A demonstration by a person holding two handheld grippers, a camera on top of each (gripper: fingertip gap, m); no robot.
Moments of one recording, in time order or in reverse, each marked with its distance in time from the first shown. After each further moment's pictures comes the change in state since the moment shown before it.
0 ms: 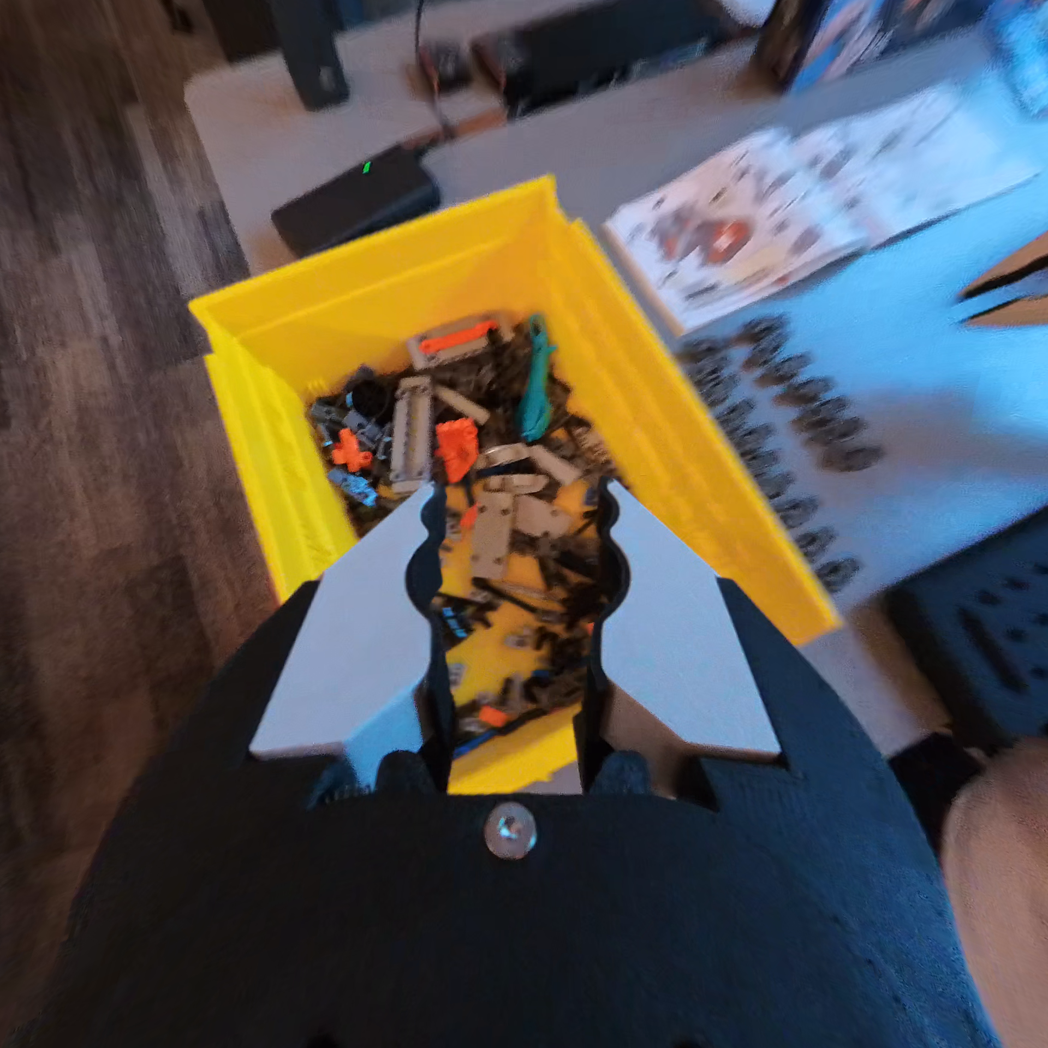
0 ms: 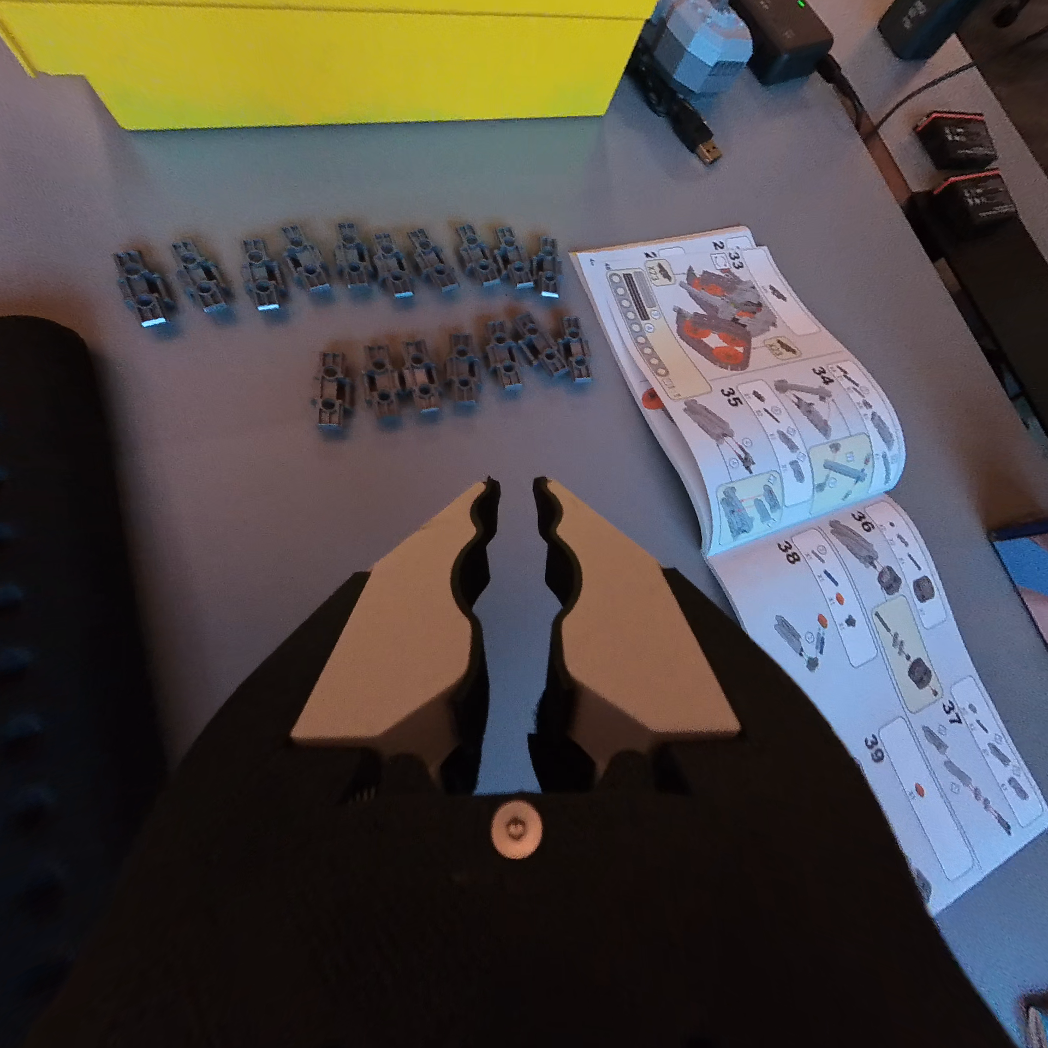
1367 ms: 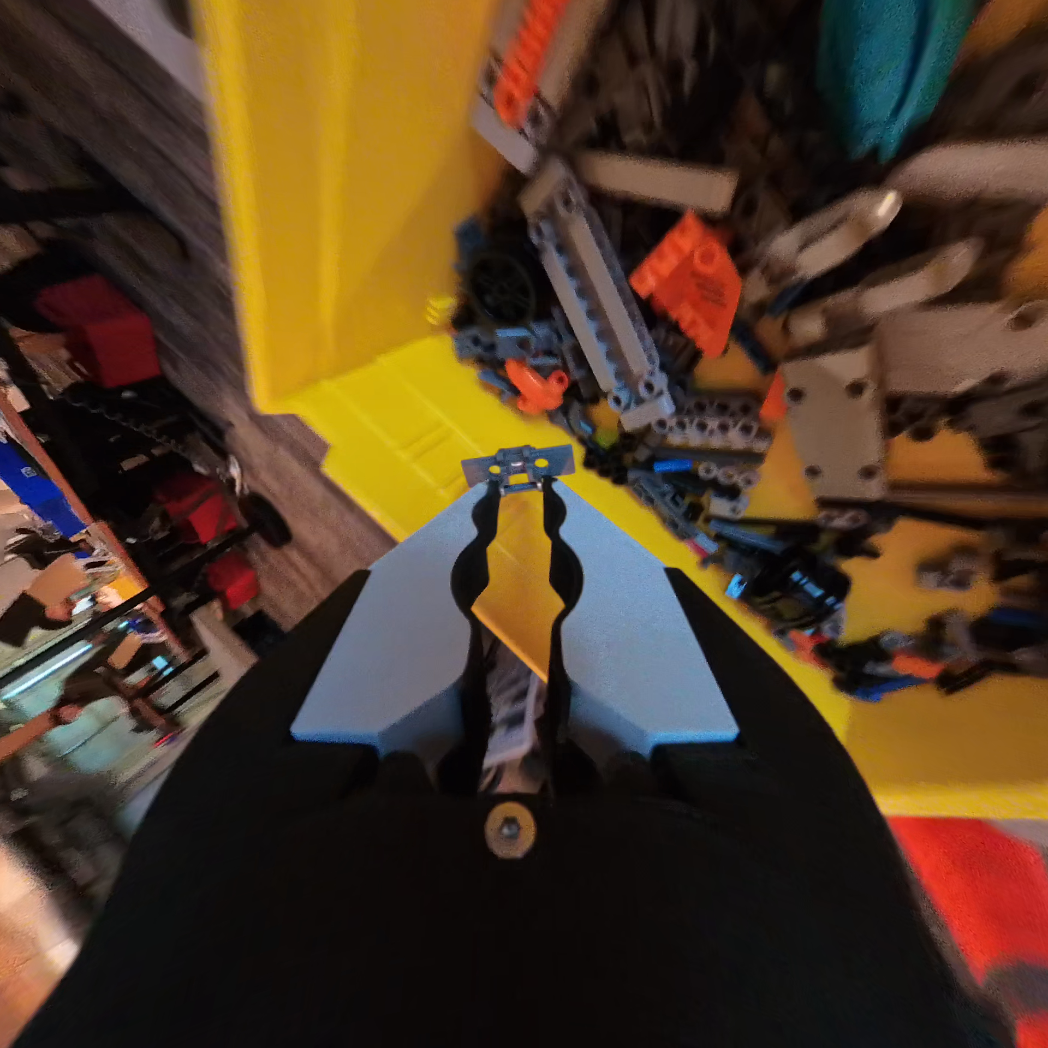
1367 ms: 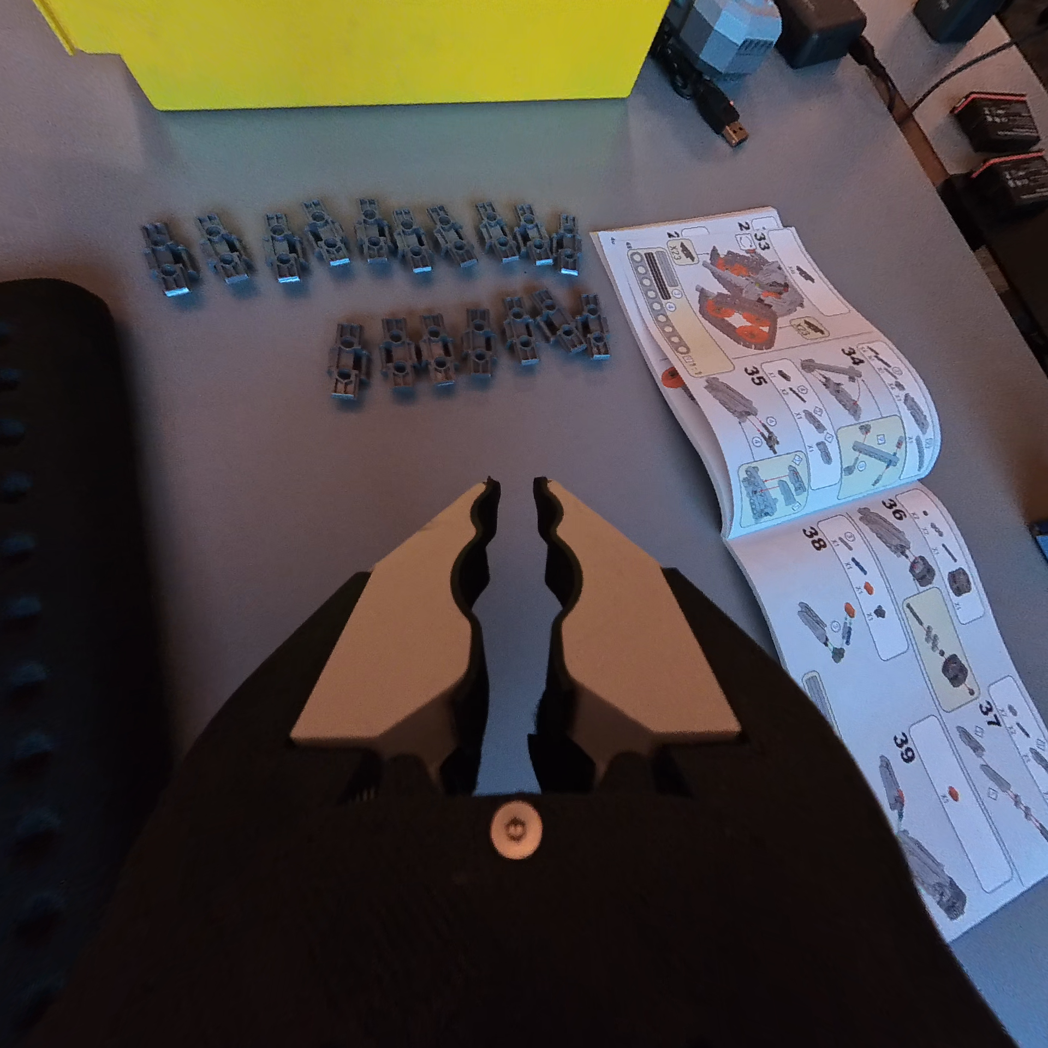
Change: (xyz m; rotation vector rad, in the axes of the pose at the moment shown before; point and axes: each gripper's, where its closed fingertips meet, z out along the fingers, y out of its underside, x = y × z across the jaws) left arm -0.100 0.031 0.083 -0.725 -0.324 0.775; right arm -0.006 0.012 -0.002 0.015 -0.043 0.001
